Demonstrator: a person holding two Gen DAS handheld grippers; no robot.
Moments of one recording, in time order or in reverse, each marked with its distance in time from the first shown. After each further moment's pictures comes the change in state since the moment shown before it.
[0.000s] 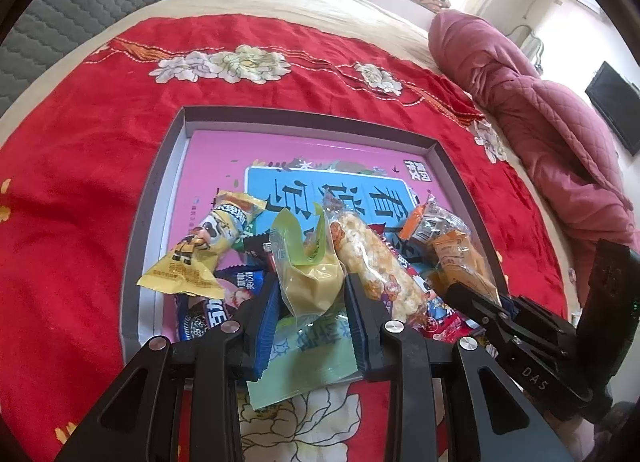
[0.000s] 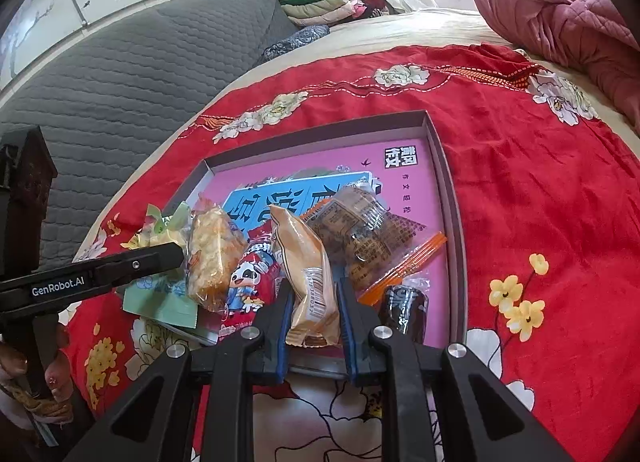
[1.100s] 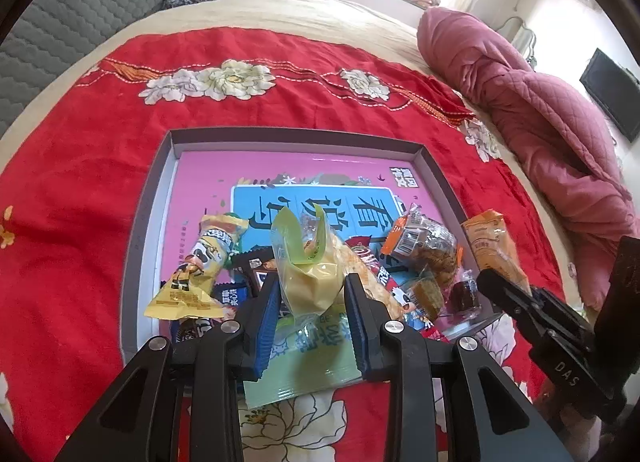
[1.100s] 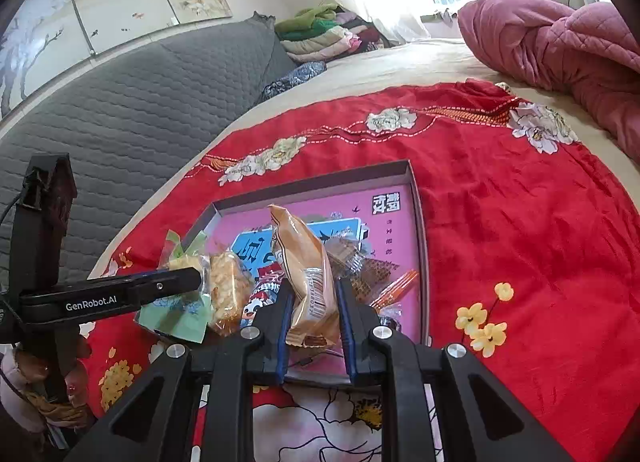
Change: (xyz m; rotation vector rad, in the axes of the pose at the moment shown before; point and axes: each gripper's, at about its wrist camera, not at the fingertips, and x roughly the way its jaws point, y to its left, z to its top) left arm -0.006 -0.015 0.009 0.043 -0.013 0.006; right arm -0.037 -0.006 0.008 0.021 -0.127 0.004
